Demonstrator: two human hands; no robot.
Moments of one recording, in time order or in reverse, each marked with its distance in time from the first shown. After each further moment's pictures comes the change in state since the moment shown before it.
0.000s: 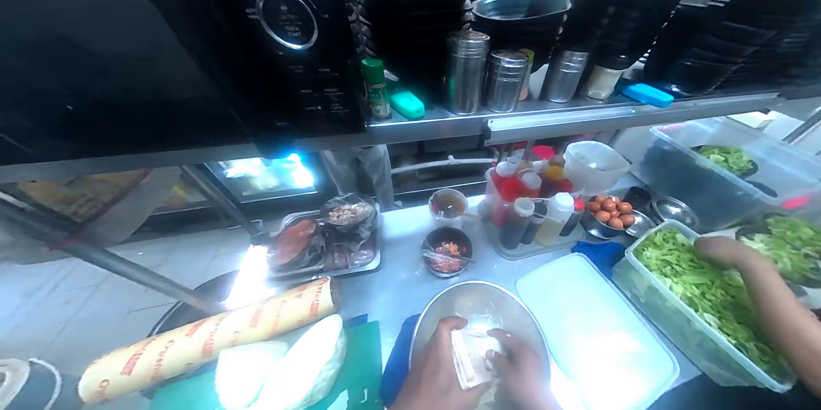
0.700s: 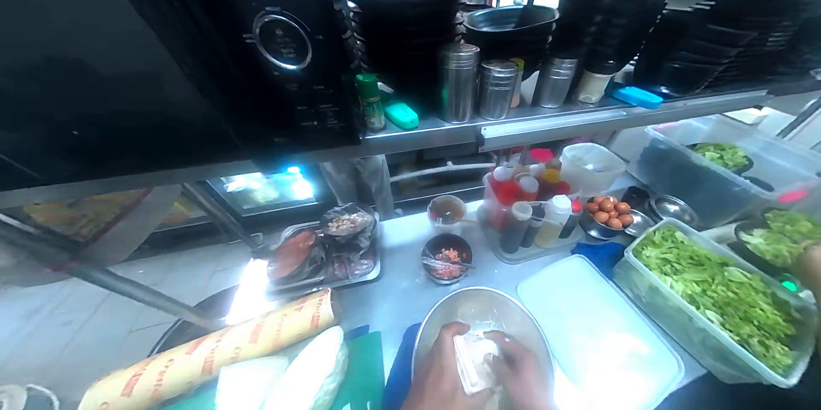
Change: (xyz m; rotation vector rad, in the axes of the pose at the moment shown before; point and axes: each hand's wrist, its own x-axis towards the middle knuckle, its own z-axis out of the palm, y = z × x) left_hand -0.001 0.009 0.000 0.025 -0.005 -0.039; right_hand -0.009 -0.021 -0.001 0.091 0.027 -0.071
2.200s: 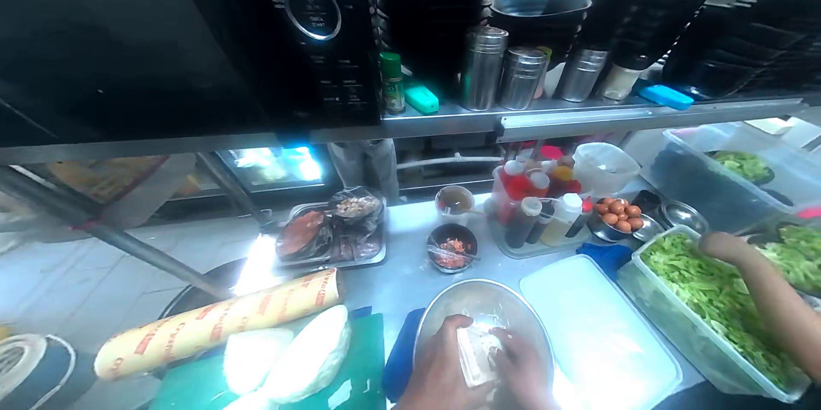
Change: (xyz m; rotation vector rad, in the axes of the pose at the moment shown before) left_hand -0.007 -0.003 0.004 0.037 0.022 -0.018; right_hand 0.000 0.029 0.007 -0.044 -0.025 0.042
